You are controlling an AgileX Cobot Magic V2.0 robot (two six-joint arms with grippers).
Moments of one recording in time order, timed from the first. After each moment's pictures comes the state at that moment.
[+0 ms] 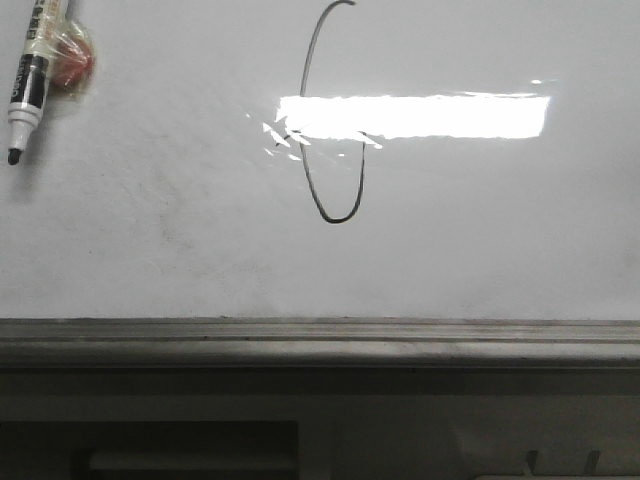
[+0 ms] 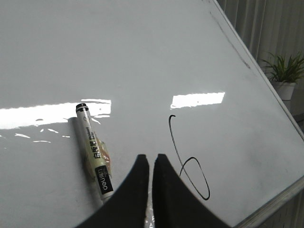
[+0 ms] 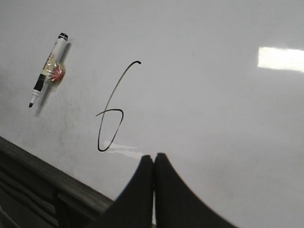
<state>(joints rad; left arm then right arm) -0.78 0.03 -0.18 -1.58 -0.05 1.51 0.29 0.06 -0.26 0.72 0.39 -0.70</state>
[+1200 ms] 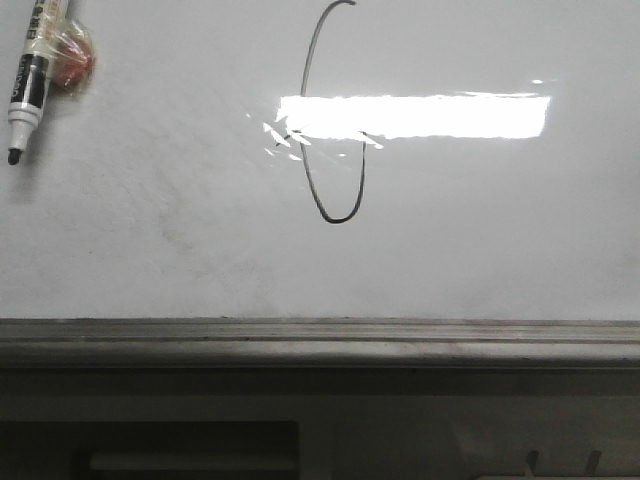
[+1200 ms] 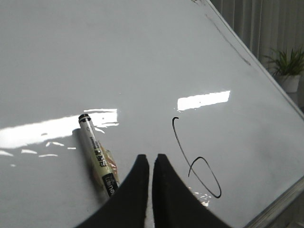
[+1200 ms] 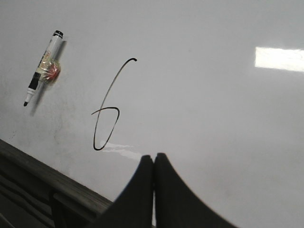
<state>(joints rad) -0.77 0.01 -0.17 -1.43 -0.04 1.49 0.29 0.06 -0.24 0.72 0.37 -0.70</state>
